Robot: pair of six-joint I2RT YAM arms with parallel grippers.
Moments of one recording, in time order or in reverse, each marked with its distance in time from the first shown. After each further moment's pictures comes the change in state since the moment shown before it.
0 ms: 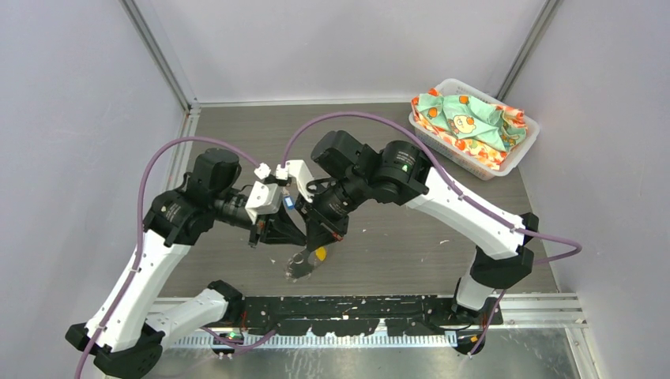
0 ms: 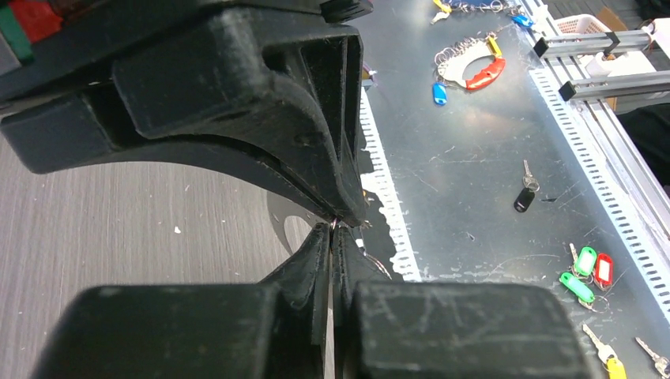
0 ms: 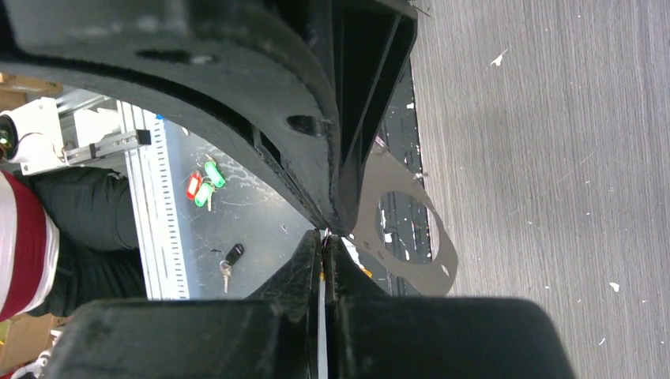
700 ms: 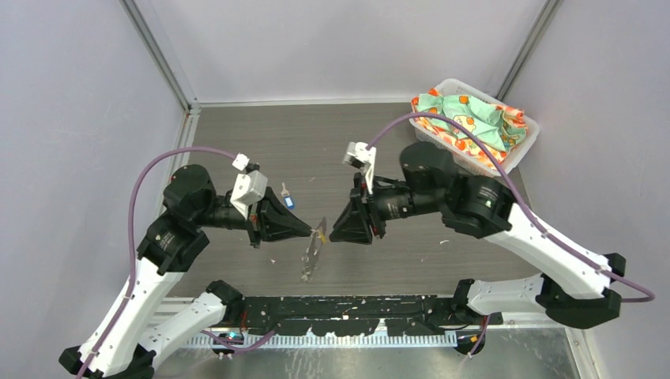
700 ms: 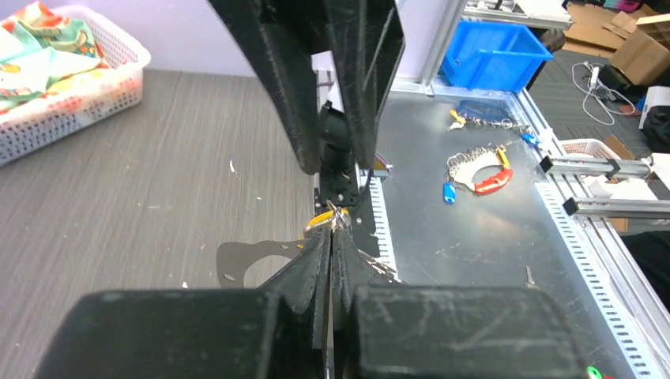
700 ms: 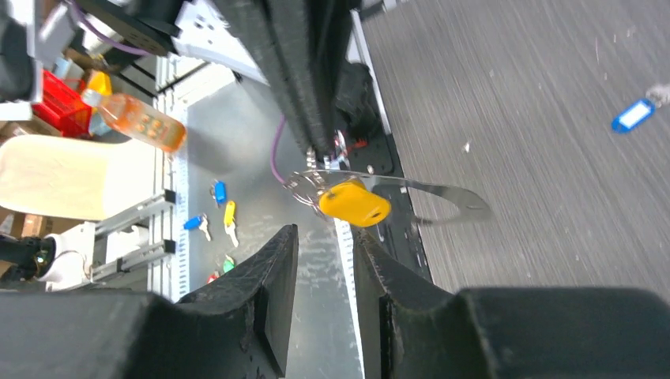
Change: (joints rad) left arm -0.026 -0.174 -0.200 0.557 -0.092 -0.570; right arm -0.093 -0.474 -0.560 0.503 0.039 0.219
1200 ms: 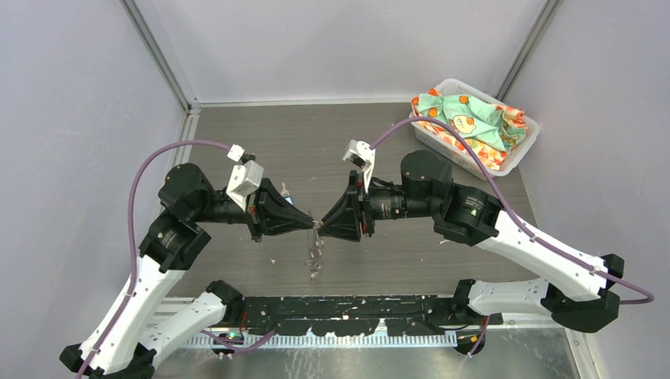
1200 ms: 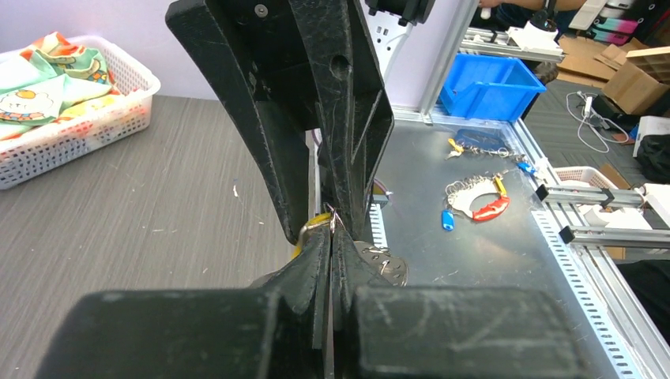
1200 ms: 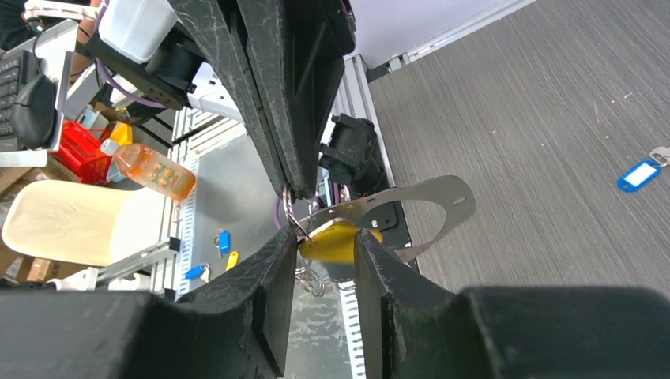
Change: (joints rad) left arm -0.001 0.000 0.000 0.187 -0.017 -0.163; right arm 0.002 -0.088 -0.209 0.343 0.022 0.089
